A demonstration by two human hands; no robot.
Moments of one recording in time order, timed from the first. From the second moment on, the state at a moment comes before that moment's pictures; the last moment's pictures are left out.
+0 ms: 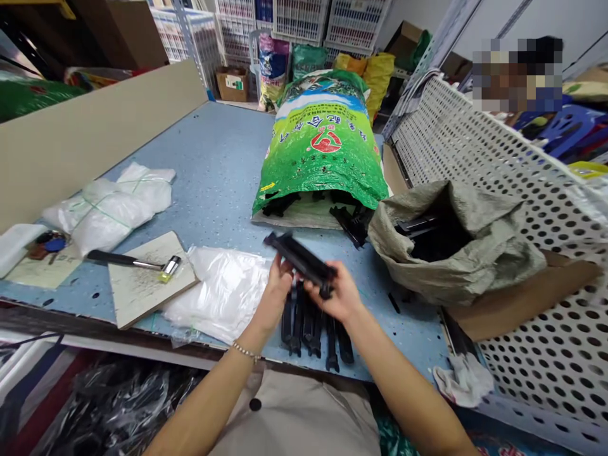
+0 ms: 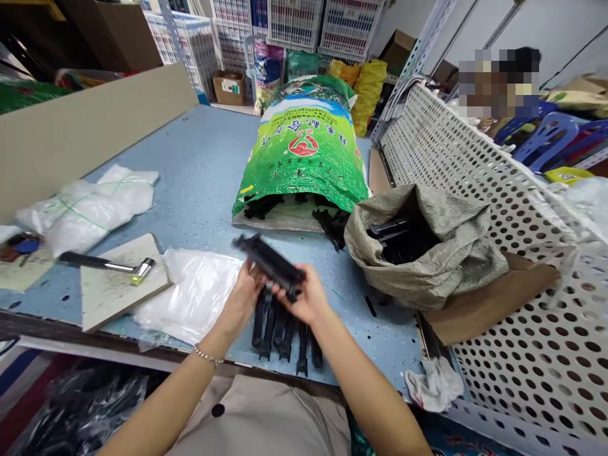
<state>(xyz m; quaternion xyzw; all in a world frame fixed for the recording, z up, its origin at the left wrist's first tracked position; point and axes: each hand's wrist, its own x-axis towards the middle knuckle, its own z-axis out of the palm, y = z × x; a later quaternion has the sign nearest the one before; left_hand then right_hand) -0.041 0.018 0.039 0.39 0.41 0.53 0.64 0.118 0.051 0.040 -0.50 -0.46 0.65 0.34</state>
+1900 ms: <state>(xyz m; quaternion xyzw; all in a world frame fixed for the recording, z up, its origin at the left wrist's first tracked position) -0.045 0.026 0.042 0.47 0.47 0.51 0.55 0.123 0.071 0.059 -0.52 -0.73 0.34 0.29</state>
